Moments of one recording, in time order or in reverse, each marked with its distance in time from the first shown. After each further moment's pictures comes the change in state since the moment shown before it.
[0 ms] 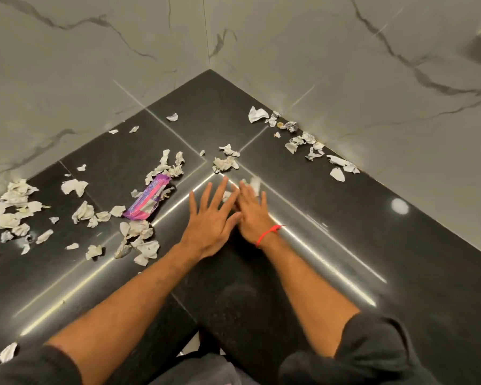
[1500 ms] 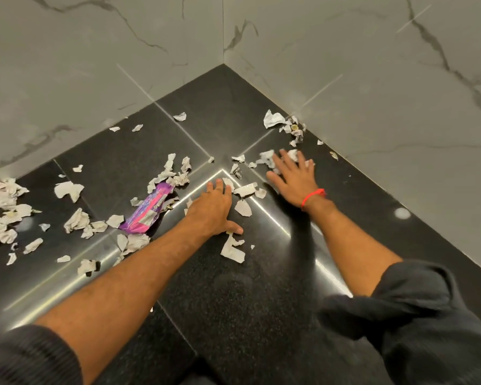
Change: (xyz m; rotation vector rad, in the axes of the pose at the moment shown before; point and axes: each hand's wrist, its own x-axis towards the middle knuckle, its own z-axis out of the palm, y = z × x) left_hand 0.077 -0.020 -0.040 0.146 -0.329 -0.163; right_hand 0.114 0.089 -0.077 -0.290 -0.073 0.106
